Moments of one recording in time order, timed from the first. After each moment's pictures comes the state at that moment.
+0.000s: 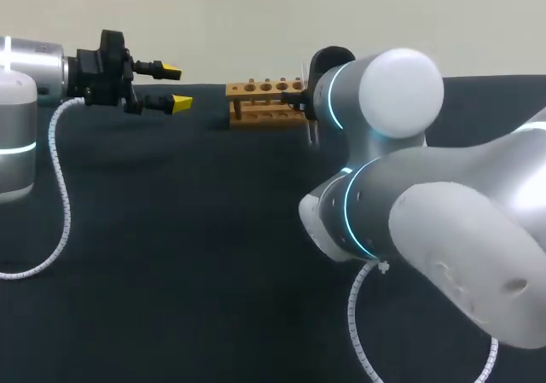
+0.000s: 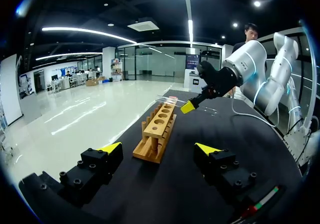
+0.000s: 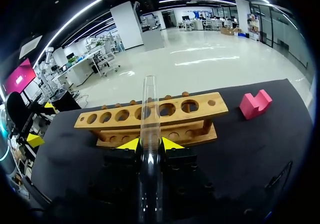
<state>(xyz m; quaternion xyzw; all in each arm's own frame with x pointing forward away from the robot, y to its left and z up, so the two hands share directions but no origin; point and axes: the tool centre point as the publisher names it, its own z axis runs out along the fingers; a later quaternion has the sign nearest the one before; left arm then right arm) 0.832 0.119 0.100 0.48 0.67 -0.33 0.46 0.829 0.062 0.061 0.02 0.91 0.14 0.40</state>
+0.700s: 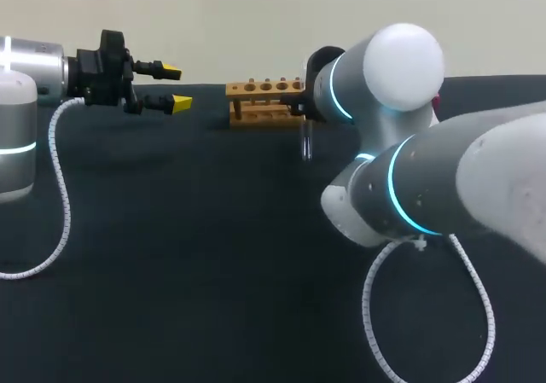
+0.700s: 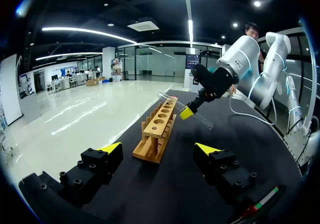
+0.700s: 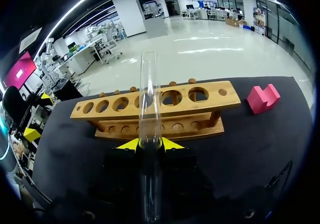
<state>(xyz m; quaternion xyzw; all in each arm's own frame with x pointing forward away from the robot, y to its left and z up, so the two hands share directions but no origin) 0.832 0.119 0.100 0.48 0.67 -0.33 0.46 0.828 0.068 0.045 0.00 0.93 0.15 0.35</state>
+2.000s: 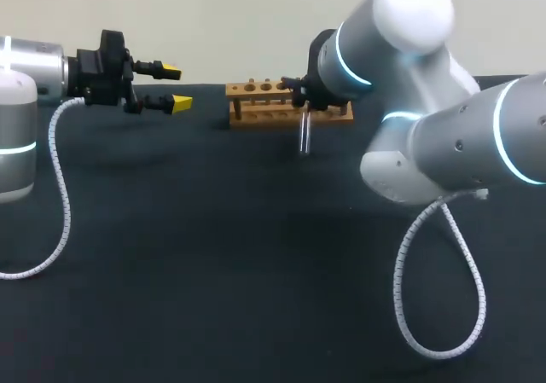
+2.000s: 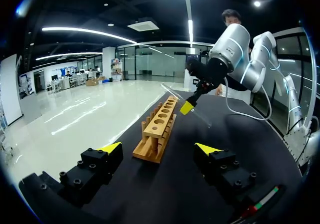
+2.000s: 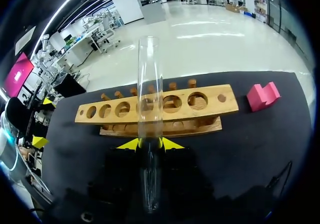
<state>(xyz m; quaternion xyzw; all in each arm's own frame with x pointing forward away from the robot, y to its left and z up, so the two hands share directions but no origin) 0.832 0.119 0.100 0.48 0.67 -0.33 0.46 0.826 0.066 0.063 0.01 0.95 0.15 0.28</state>
